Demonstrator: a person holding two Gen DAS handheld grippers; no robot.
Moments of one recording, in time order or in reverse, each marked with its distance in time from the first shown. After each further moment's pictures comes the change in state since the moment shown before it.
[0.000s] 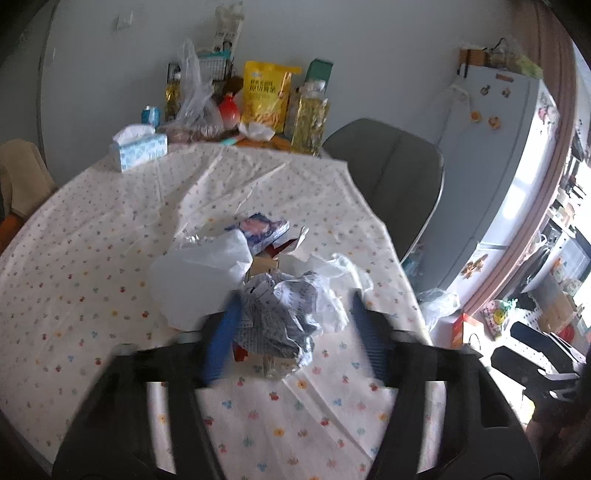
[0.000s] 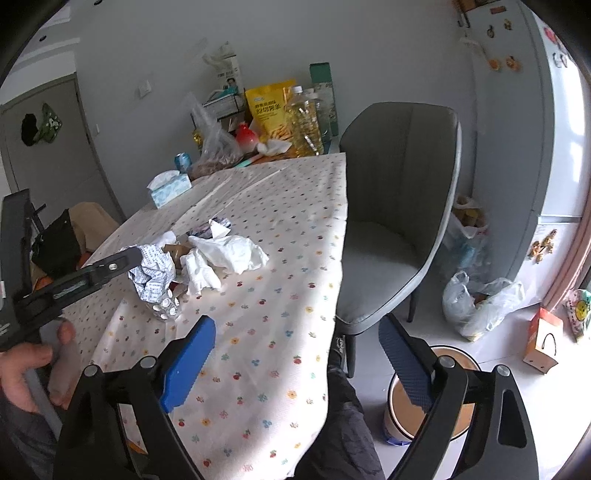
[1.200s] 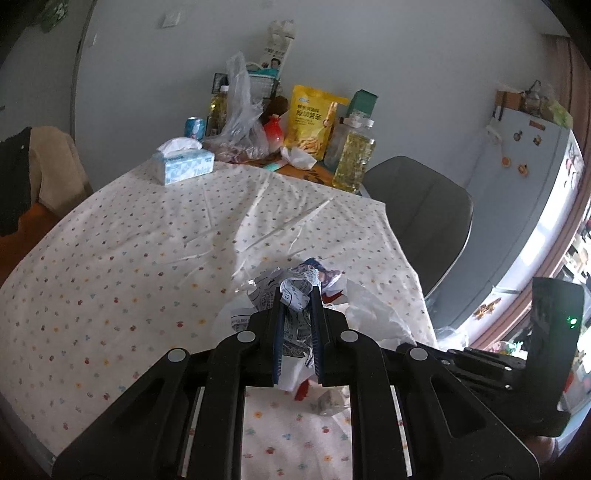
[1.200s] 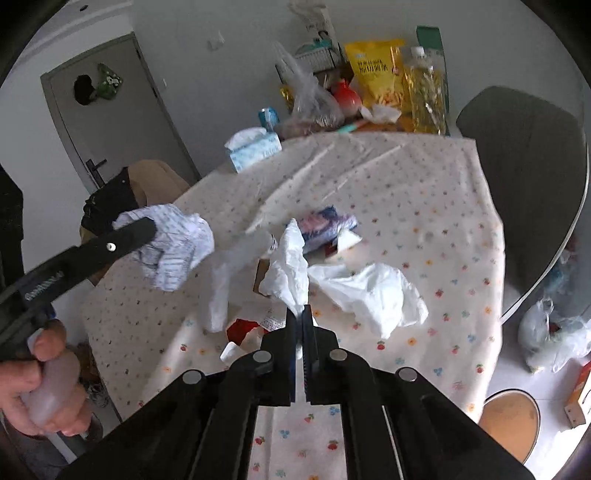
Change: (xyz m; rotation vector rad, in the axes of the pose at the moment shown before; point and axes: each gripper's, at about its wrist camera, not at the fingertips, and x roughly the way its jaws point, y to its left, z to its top) left arm -0.035 0.048 0.036 -0.110 -0.104 0.068; right arm 0.101 0.109 0.057 -0.141 0.158 0.298
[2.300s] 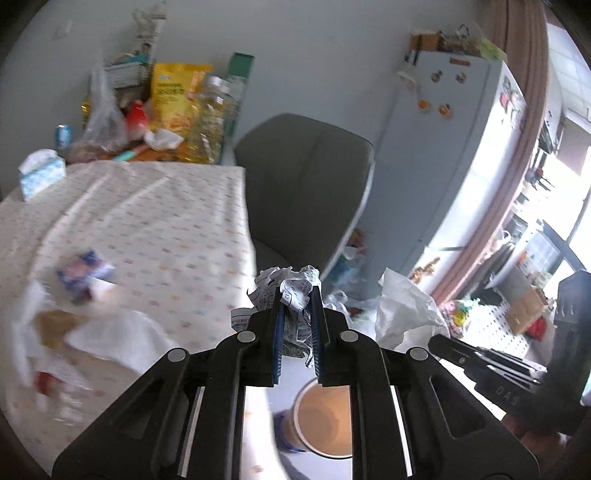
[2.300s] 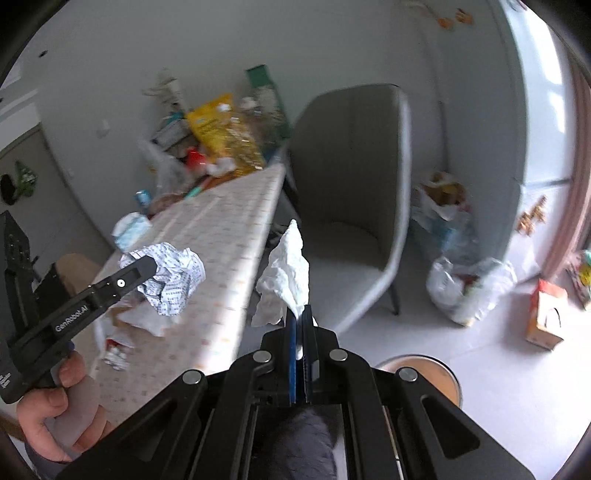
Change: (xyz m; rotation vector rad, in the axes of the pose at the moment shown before) left arm 0.079 -0.243 -0.037 0.159 0.089 -0.241; right arm -0.162 -0.215 -0.060 0.326 -0.157 -0.287
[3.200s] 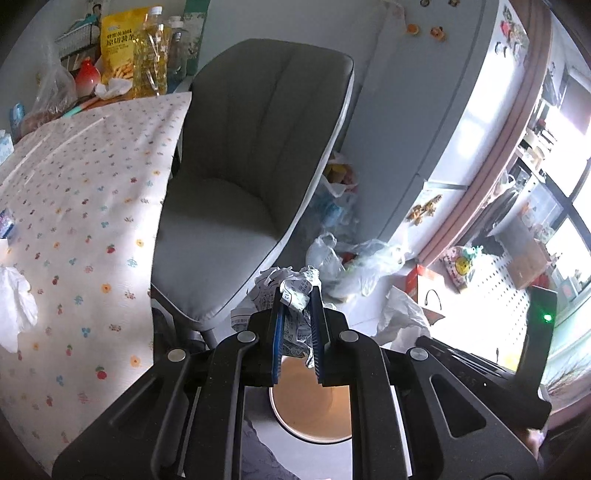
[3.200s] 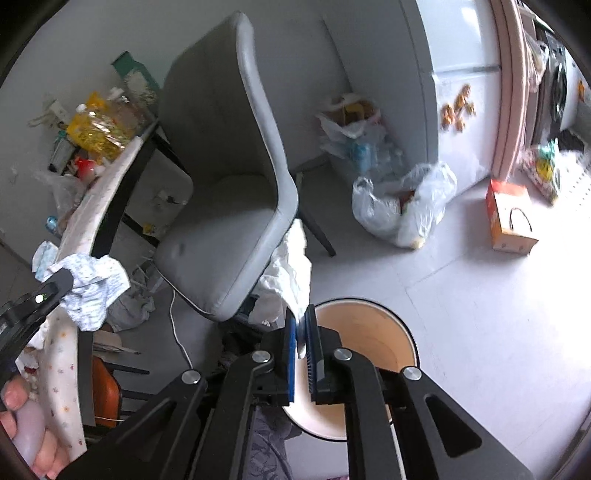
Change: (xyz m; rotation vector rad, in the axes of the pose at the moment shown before) left arm 0.115 -0.053 -0.047 0.065 0.224 -0.008; right arm 0.088 -0.161 -0.066 0.310 0.160 -0.172
